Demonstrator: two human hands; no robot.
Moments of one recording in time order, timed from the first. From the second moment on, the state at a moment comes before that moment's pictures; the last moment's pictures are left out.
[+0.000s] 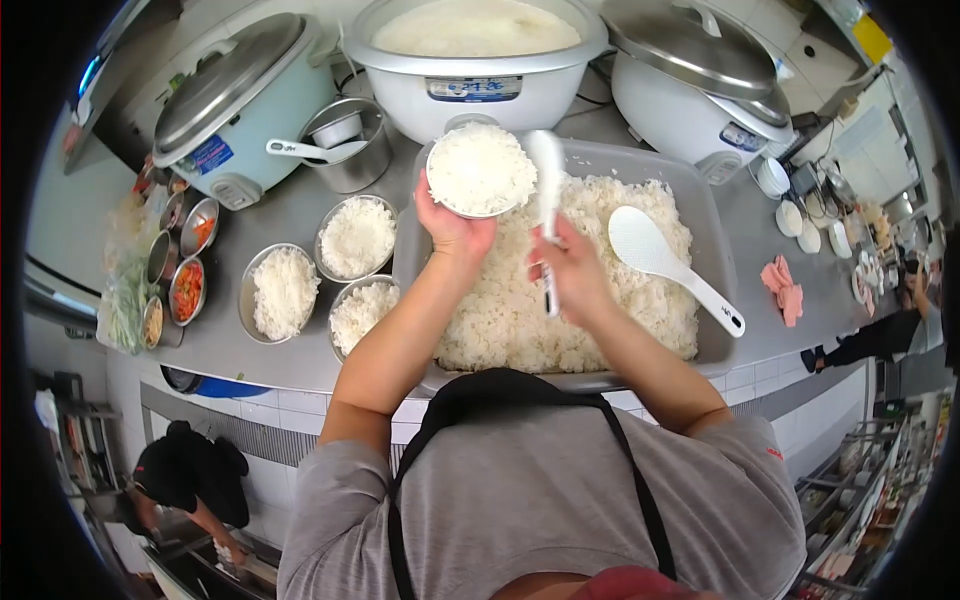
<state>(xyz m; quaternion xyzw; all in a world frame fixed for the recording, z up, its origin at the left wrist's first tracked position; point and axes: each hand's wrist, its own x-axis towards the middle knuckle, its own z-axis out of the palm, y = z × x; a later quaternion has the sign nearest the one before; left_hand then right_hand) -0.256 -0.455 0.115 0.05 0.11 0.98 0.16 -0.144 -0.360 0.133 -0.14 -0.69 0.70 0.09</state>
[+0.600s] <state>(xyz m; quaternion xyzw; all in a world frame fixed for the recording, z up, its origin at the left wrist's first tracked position) -0.253 -0.465 0.116 0.09 0.12 0.95 0.27 -0.146 -0.300 0.180 -0.09 -0.84 0.52 0.09</state>
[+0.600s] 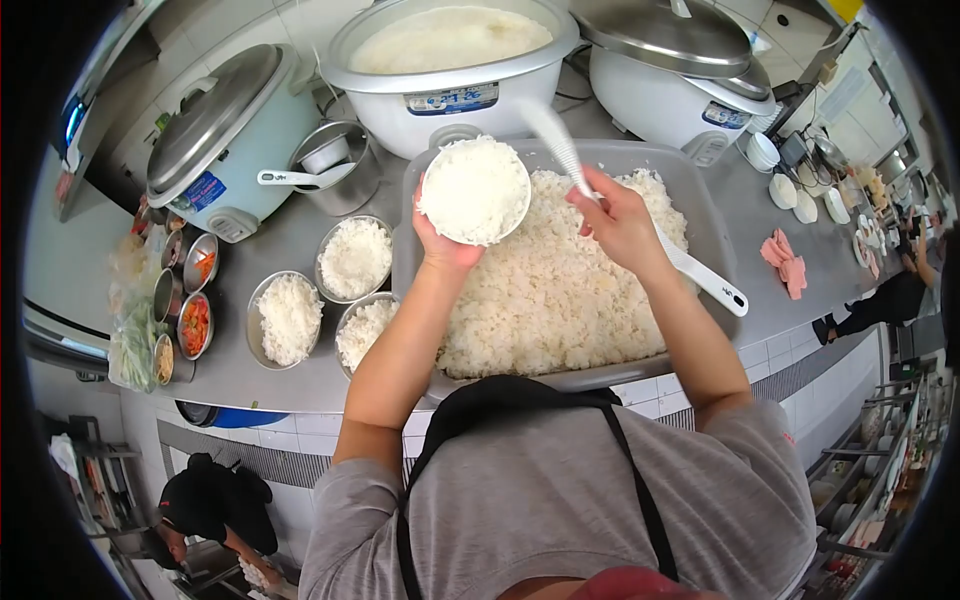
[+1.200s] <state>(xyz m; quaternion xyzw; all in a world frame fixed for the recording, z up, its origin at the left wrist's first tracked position) -0.254 -0.465 0.116 0.08 0.23 0.88 0.41 -0.157 -0.259 0.206 0.03 -0.95 0.31 0.06</state>
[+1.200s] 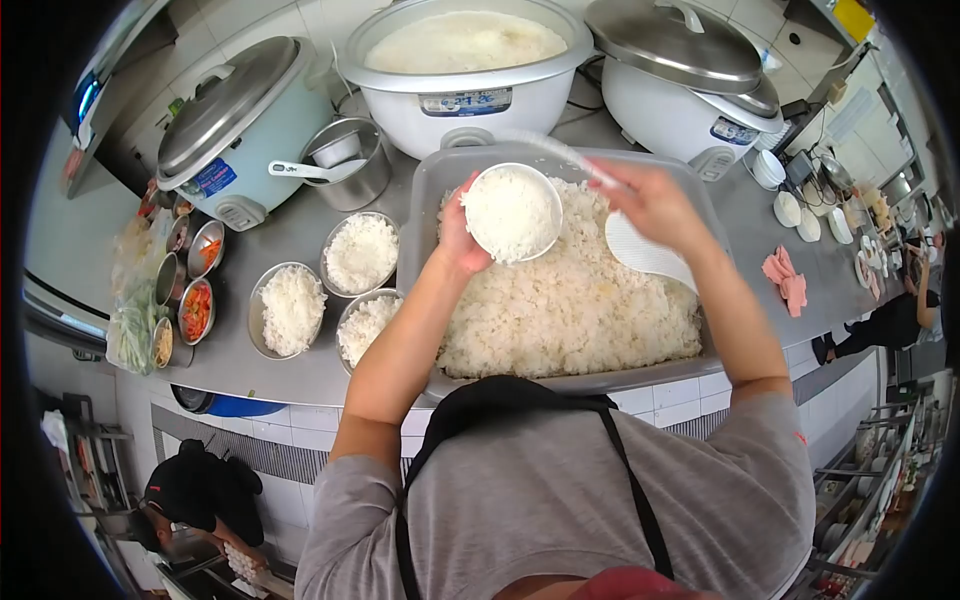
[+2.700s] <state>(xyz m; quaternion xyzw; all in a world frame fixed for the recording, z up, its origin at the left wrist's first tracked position) -0.254 -0.468 0.119 0.13 0.20 0.92 0.33 -0.153 -0.257 0.177 0.17 -0.91 0.33 0.21</state>
